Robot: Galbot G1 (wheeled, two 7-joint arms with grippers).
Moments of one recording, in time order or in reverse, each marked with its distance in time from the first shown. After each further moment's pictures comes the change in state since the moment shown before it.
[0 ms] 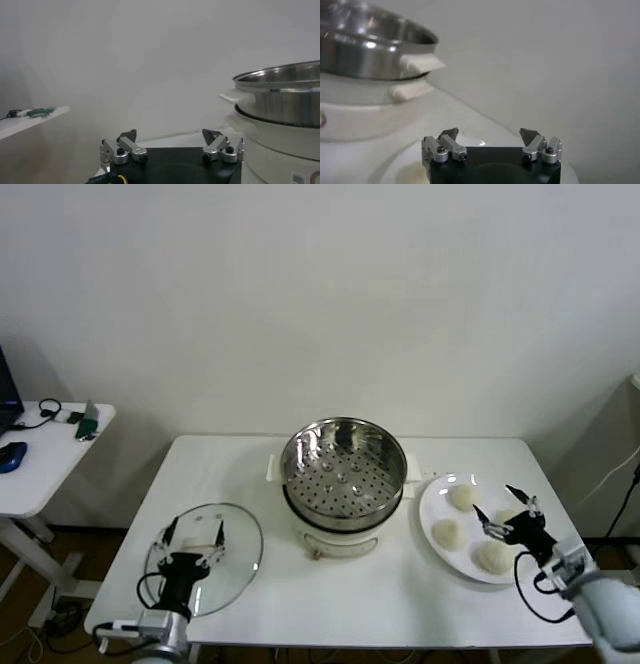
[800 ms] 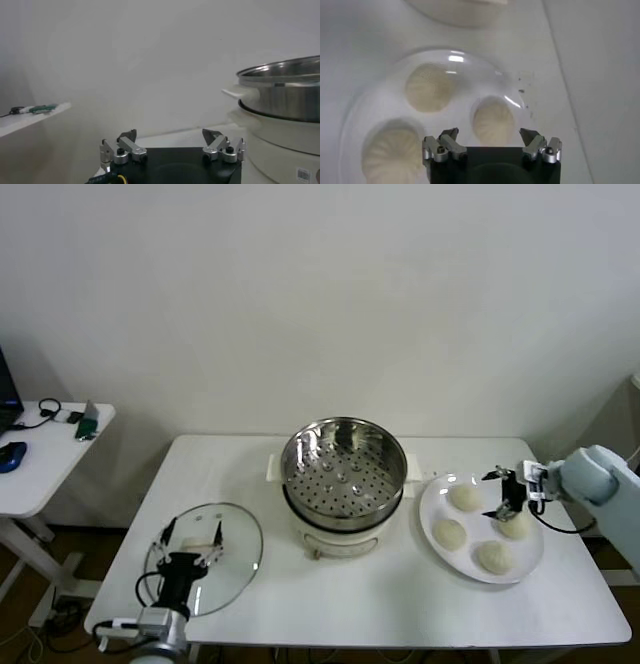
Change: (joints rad) left arm -0.007 0.018 0.005 0.009 -0.006 0.016 -0.023; right arm 1.016 -0.217 -1.026 -0.513 -0.247 0.021 -0.551
